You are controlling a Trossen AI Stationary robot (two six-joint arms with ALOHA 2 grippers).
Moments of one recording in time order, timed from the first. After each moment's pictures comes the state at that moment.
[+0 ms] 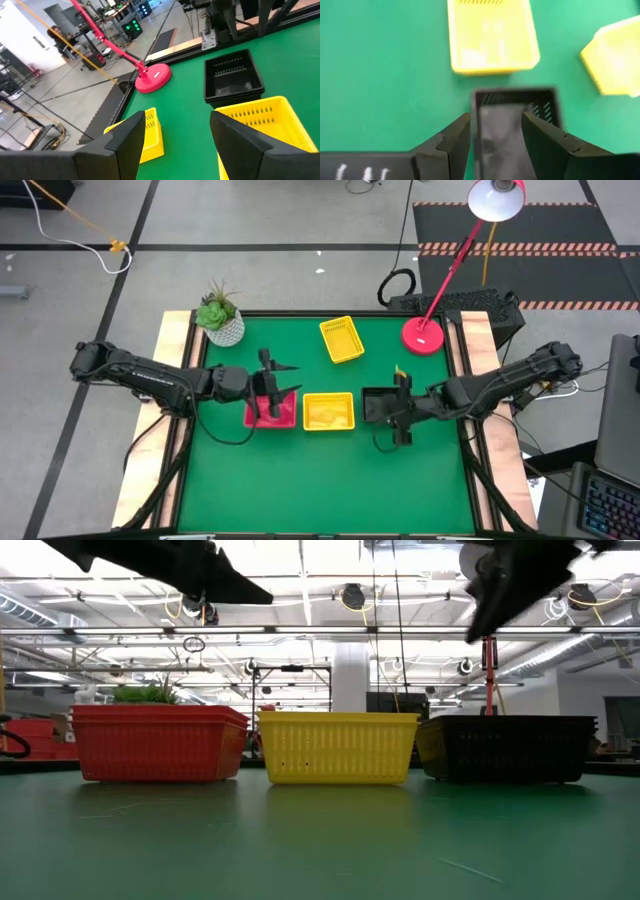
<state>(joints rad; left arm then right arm) -0.10 1.16 0.63 0.30 -0.39 0.36 0.30 1.20 0.93 -0.75 0.29 0.27</state>
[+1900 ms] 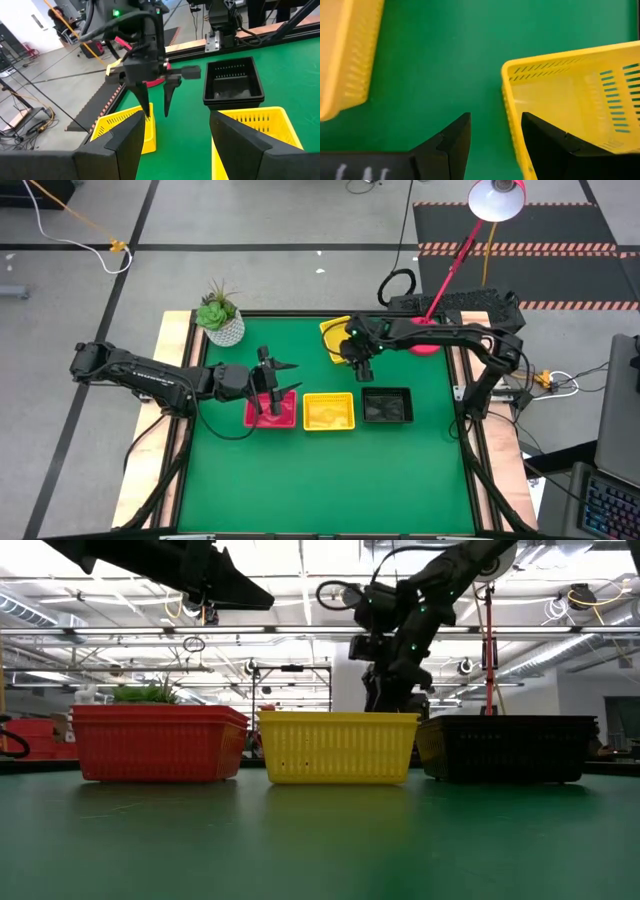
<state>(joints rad) -0.09 1.16 0.63 0.29 -0.39 0.23 -0.41 1.71 1.14 -0.47 -0.13 -0.52</state>
